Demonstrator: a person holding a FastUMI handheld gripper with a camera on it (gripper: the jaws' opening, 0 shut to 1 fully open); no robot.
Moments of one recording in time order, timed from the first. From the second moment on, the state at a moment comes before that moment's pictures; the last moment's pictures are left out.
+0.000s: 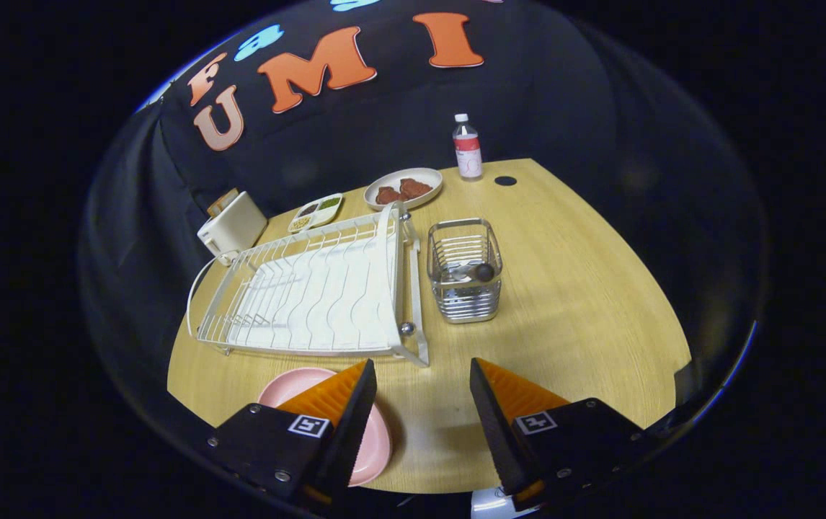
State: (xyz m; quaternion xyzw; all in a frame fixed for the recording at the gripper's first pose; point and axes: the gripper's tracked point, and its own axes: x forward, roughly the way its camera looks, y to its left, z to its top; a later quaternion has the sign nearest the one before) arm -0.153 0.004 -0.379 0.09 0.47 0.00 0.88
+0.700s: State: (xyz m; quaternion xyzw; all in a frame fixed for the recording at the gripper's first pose) arm -0.078 -0.030 -0.384 0.01 0.31 0.01 0.95
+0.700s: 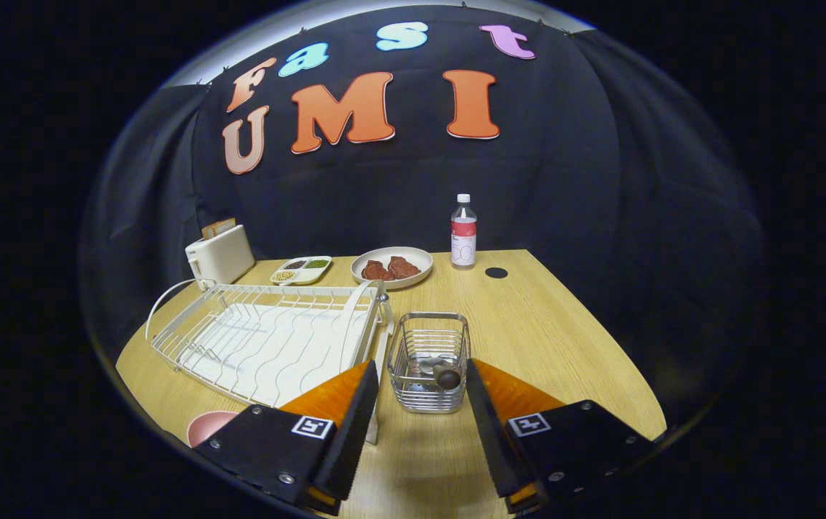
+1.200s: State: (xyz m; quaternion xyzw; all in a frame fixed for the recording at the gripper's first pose) arm -0.060 -0.036 -0.396 0.02 0.32 0.00 0.95
